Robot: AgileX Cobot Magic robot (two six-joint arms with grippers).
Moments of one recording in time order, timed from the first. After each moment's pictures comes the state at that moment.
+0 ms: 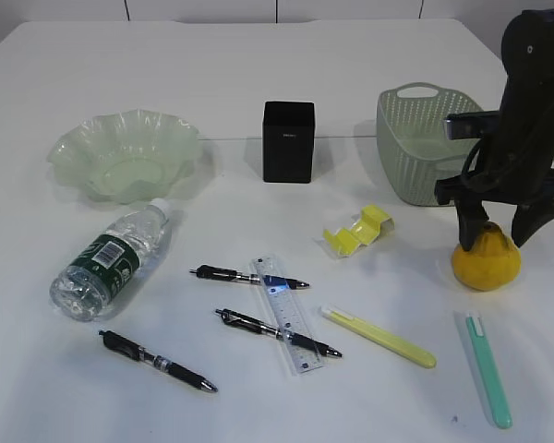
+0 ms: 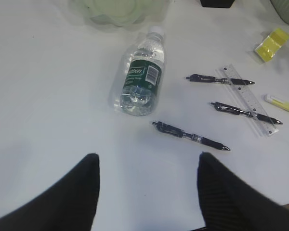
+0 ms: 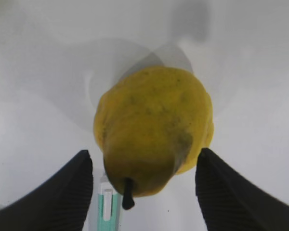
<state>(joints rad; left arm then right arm) 0.00 0.70 -0.87 -0.27 1.06 0.07 0.09 2.03 -1.52 -0.08 1.15 0.15</state>
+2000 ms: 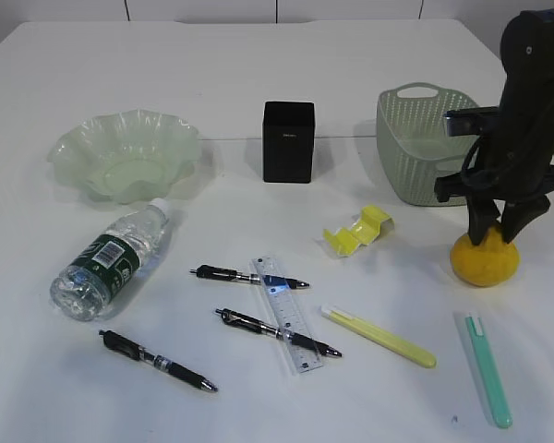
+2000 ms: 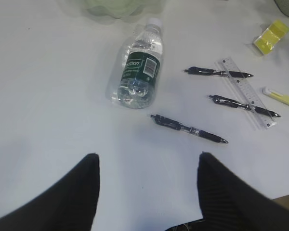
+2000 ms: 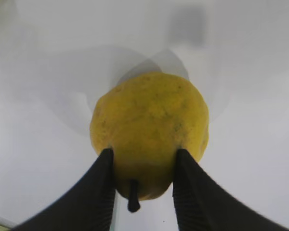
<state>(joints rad) 0.00 0.70 -0.87 -0.27 1.08 0.07 0.09 2.03 -1.53 -0.10 1.13 0.15</state>
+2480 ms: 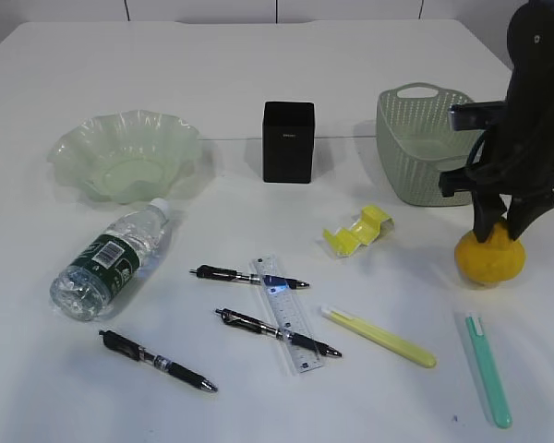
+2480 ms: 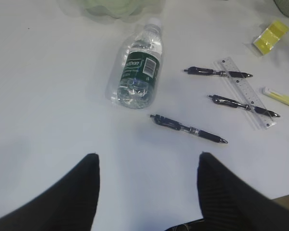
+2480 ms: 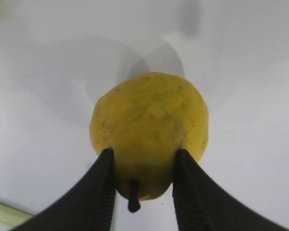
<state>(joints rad) 0.00 0.70 -0.87 -0.27 1.08 0.07 0.09 2.01 -1.53 -0.10 1.17 0.15</state>
